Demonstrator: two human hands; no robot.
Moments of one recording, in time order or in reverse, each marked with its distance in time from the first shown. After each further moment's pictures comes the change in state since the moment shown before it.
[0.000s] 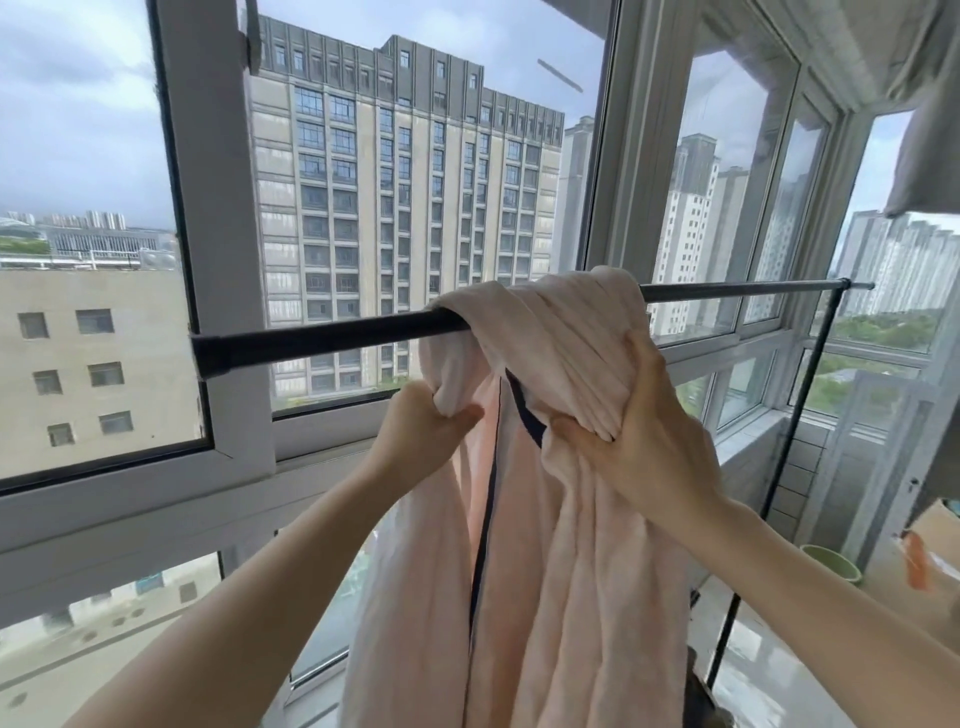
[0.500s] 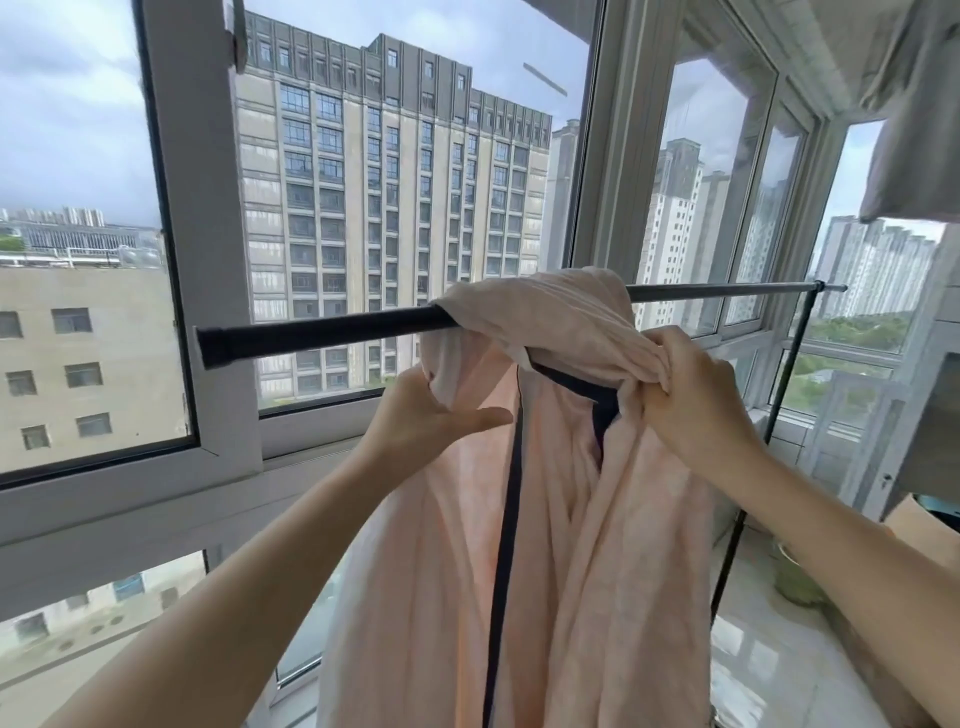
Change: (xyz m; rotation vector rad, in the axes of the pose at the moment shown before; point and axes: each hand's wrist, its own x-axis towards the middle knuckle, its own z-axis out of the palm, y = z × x) left_hand -0.012 0.023 -0.005 -0.197 -0.108 0.077; right_hand 0.023 0.013 -0.046 0.119 0.011 0.007
